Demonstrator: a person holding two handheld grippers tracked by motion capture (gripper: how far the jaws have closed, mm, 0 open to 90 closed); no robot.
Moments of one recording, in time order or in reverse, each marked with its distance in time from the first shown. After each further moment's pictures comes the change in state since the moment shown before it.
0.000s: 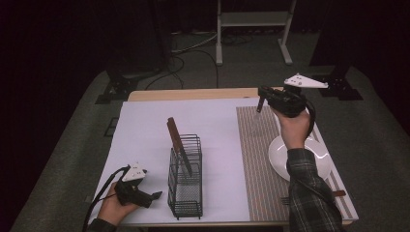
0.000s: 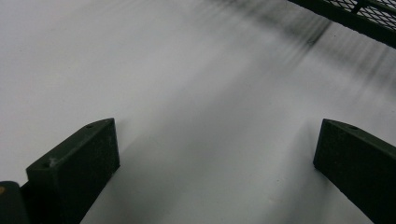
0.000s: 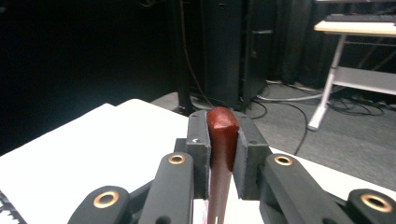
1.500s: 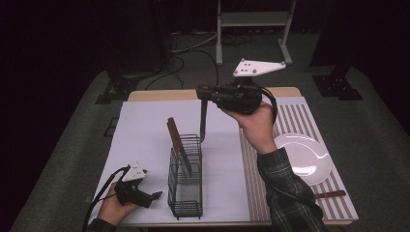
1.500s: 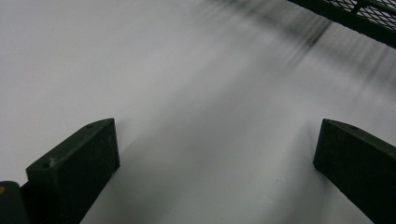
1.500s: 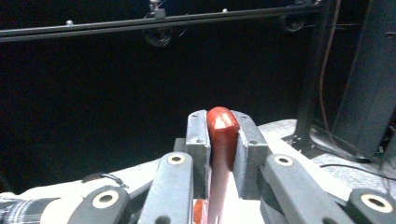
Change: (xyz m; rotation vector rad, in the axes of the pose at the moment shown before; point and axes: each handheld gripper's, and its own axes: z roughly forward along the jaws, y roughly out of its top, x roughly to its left) left arm 0.000 0.000 0.000 0.003 0.000 0.002; right arm 0.144 0.083 0.006 -0.022 0.513 -0.118
